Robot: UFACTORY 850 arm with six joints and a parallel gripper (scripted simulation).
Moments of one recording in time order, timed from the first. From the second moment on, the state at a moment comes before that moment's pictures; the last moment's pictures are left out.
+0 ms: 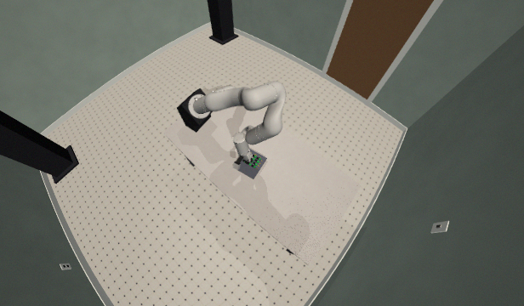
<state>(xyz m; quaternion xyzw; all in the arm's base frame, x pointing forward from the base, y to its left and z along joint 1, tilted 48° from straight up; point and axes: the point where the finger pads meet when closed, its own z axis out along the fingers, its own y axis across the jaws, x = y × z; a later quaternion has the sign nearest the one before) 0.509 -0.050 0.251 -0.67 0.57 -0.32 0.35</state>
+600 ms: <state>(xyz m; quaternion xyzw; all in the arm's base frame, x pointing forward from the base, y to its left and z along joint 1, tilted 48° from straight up) 0.513 -0.050 0.247 -0.67 0.57 -0.32 0.35</state>
